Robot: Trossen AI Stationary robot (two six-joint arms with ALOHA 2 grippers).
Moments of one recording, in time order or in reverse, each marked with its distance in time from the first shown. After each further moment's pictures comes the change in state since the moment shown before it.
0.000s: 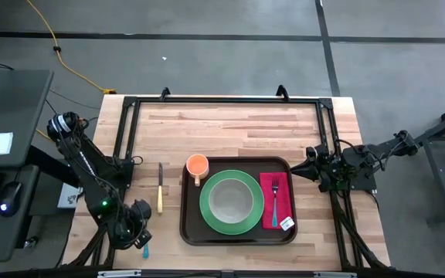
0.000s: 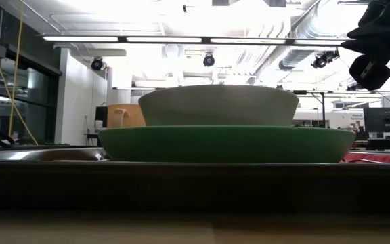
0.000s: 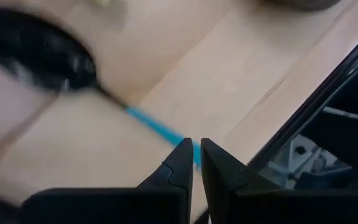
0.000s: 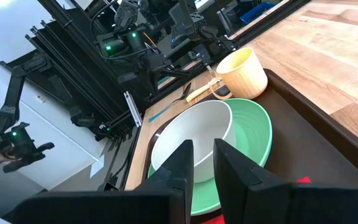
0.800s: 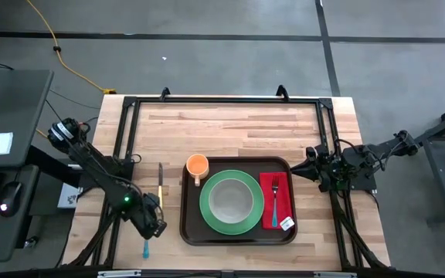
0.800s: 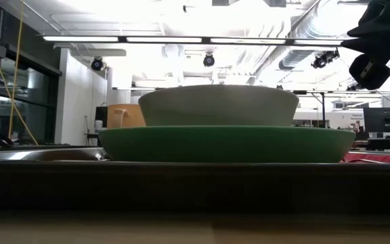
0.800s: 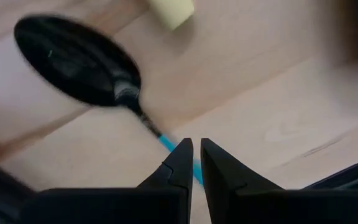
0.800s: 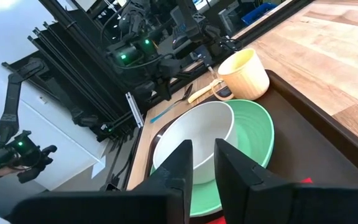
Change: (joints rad) left arm 0.229 0.105 0.000 -0.044 0.242 -0.039; right arm 0.000 0.000 0.000 0.007 -0.002 0.000
